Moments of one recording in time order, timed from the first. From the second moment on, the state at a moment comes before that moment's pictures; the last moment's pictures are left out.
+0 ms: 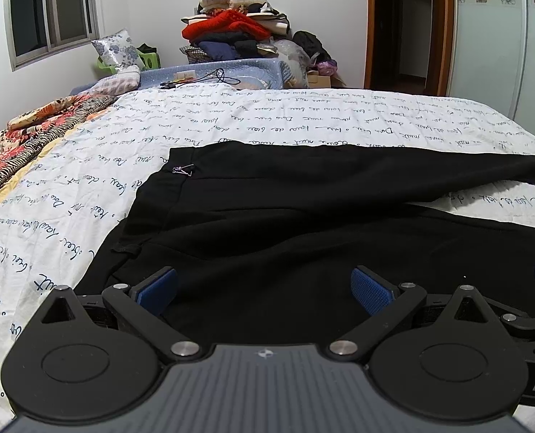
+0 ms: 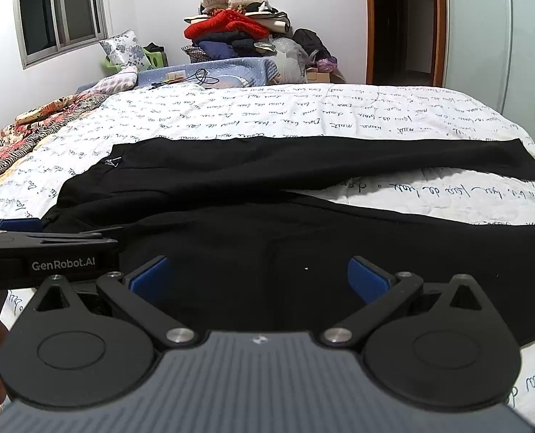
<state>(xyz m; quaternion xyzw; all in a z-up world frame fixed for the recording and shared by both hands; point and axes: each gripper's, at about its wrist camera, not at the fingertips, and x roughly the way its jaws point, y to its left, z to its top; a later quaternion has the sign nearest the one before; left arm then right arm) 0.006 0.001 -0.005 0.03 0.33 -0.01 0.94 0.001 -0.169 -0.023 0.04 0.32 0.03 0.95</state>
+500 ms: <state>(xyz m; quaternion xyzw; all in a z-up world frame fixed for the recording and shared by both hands) 0.005 0.003 -0.007 0.03 0.33 -0.01 0.94 0.002 -0.168 -0.023 0.04 0.32 0.03 0.95</state>
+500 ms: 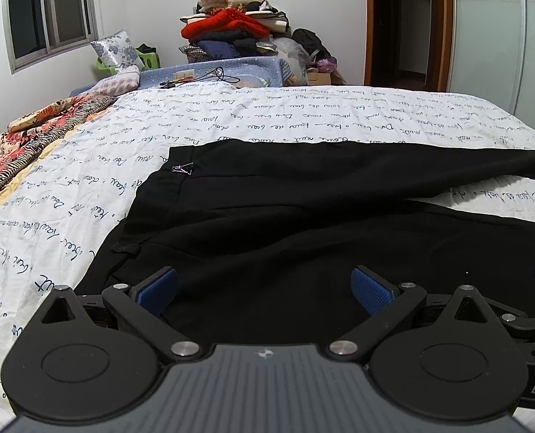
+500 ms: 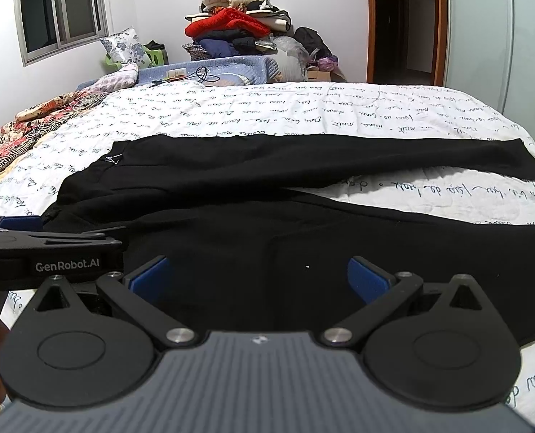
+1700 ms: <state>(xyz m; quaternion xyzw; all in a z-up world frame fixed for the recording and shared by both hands) 0.007 -0.001 -0.008 0.04 0.34 0.00 0.94 0.003 -0.169 -0.027 0.04 0.32 0.03 0.94</state>
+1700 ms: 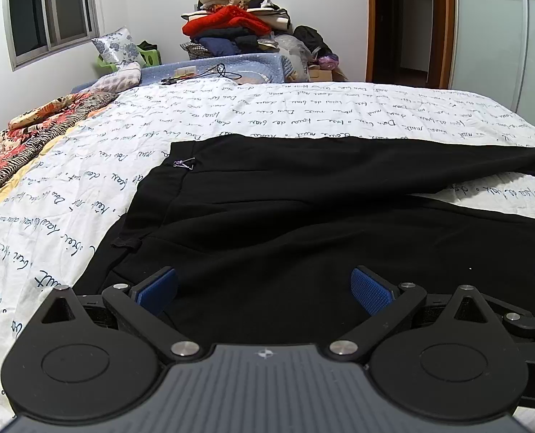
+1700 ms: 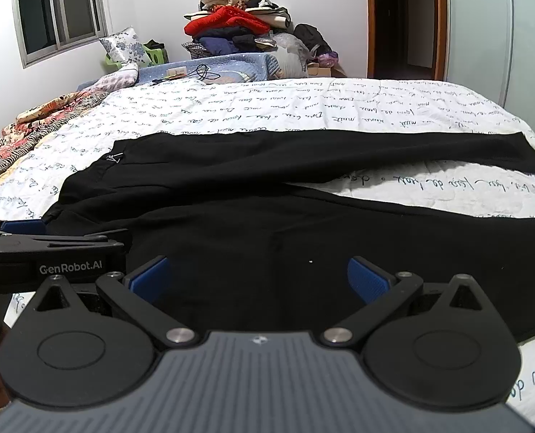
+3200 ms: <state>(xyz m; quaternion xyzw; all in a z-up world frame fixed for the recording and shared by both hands) 0.278 0.165 -0.026 -0.07 0.39 -0.21 0.89 0.272 -0.214 -0.028 -0.20 0.31 0.36 0.86</state>
